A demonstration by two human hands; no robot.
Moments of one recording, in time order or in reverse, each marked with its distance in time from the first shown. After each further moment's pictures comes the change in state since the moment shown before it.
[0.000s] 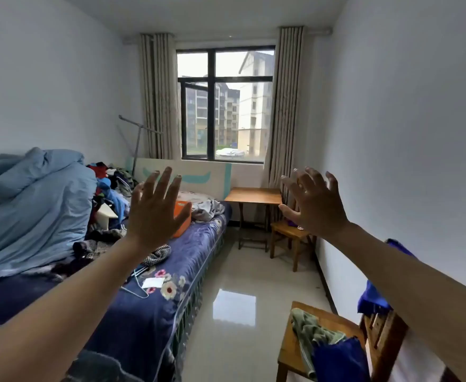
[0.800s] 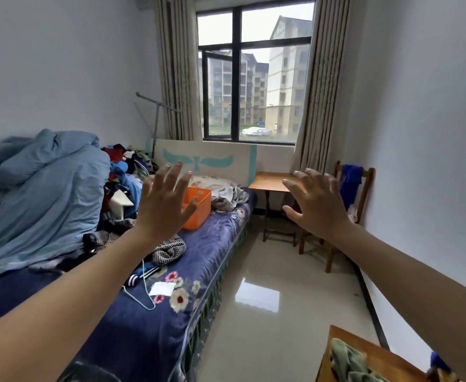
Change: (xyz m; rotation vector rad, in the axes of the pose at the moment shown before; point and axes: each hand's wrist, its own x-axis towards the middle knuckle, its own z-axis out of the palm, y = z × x) left_hand 0.069 -0.054 0.228 0.023 -0.212 -0.039; right_hand 0.084 0.014 0.272 0.133 -0.052 -0.042
